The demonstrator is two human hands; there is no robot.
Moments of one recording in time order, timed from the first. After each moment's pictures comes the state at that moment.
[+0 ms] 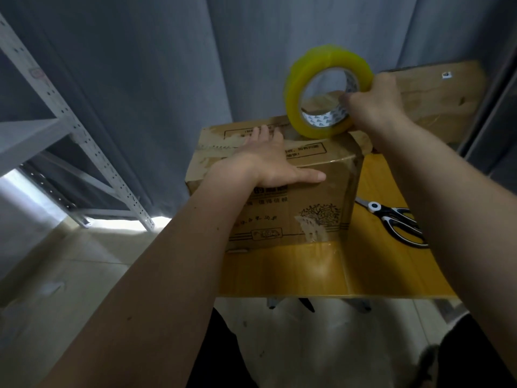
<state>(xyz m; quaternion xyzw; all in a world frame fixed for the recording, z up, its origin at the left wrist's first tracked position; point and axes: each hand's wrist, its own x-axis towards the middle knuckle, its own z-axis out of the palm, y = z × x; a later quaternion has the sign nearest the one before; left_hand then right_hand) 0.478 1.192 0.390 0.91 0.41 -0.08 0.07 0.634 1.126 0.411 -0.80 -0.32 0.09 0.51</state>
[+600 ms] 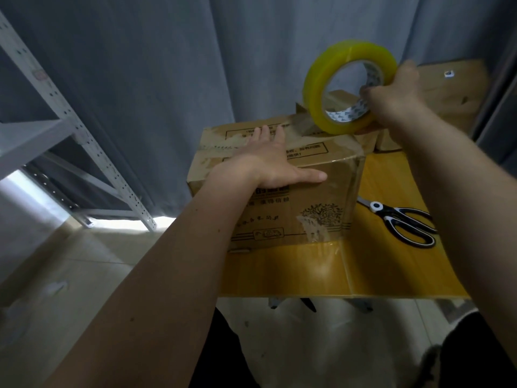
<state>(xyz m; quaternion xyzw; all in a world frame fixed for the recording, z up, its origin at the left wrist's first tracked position) 0.476 1.194 0.388 0.91 0.41 -0.07 0.08 0.659 1.123 0.413 -0.78 -0.28 0.09 0.55</state>
